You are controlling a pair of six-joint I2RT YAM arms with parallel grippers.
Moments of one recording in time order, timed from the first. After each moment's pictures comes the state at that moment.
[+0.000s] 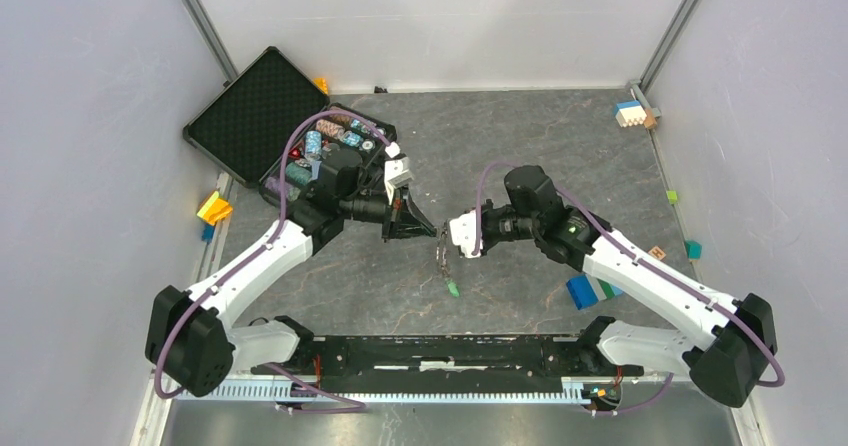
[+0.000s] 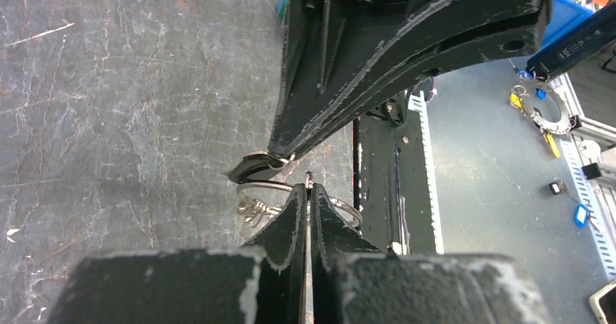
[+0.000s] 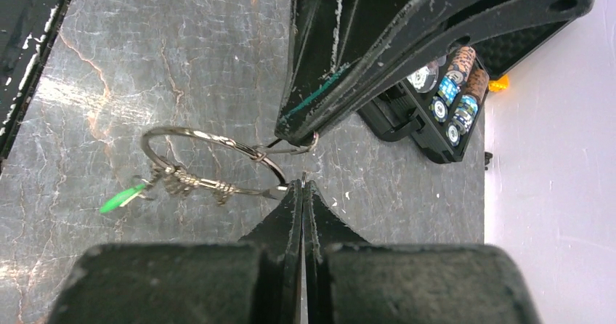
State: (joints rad) left arm -0.53 1.20 0.86 -0.11 1.02 0.05; right arm 0.77 1.13 0.92 -0.30 -0.60 -0.97
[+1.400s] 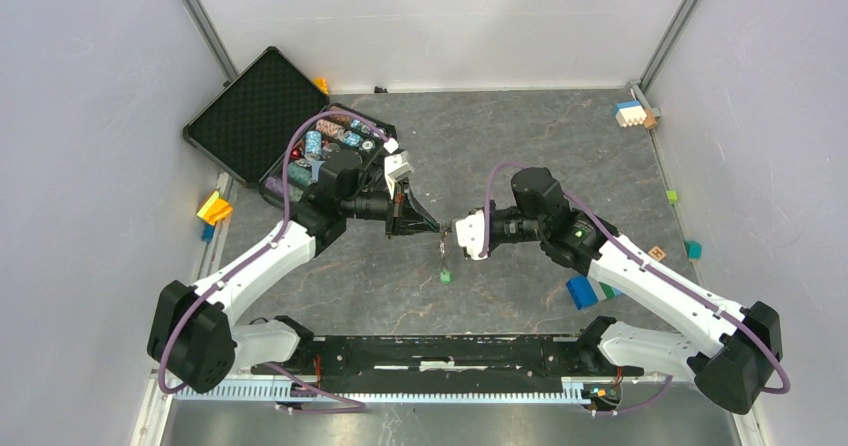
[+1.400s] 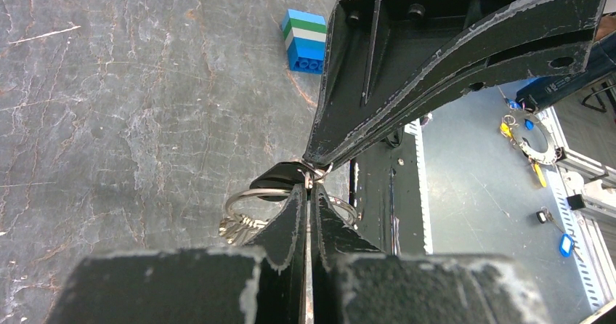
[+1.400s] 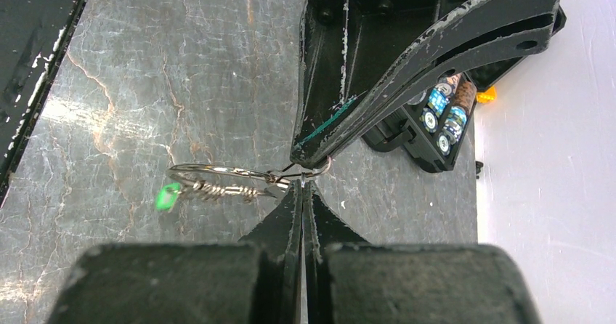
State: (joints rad) left arm -0.53 1.22 0.82 0.06 1.00 -0.12; right arm 0.77 1.09 0.90 -0.28 -0.63 -0.95
